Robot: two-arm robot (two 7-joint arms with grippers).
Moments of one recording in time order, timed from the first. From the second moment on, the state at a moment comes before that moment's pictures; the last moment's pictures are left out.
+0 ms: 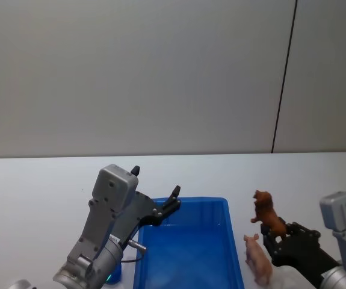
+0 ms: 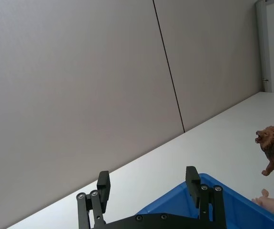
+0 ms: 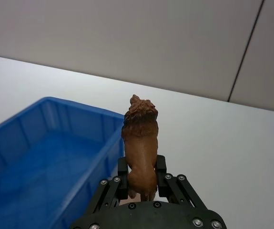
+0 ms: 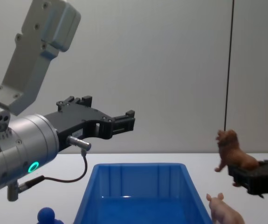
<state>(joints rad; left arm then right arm) -0.24 0.38 0.45 -1.63 -0.20 0.01 -0.01 0.04 0.27 -0.25 -1.64 0.20 0.18 0.16</state>
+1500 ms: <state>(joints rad) -0.24 0.38 0.45 -1.63 -0.20 0.01 -0.01 0.08 0.24 -0.30 -1.65 0.16 0.26 0.30</state>
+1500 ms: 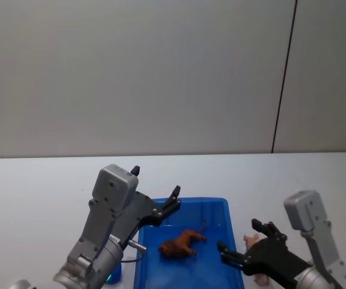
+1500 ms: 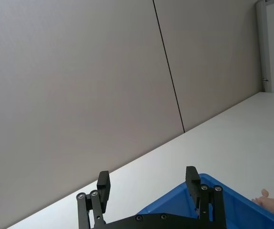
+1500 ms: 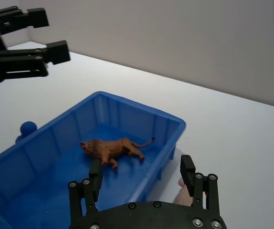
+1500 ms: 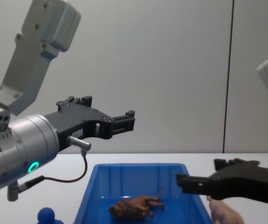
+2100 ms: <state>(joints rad) -0.24 0.38 0.45 -1.63 -0.20 0.01 -0.01 -0.02 0.30 -0.26 -1.73 0.20 0.27 0.13</state>
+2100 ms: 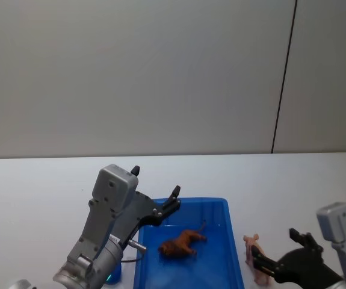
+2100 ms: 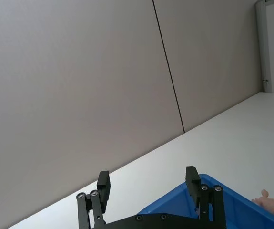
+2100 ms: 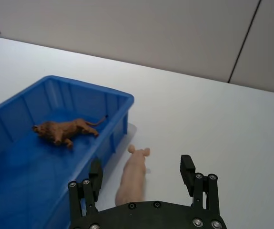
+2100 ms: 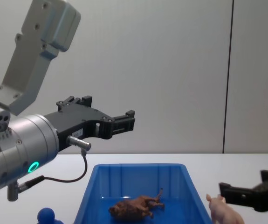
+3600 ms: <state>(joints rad) -0.24 0.38 0.45 -1.63 -0.20 0.01 -0.01 0.03 0.23 -0.29 -1.51 0.16 0.18 0.16</state>
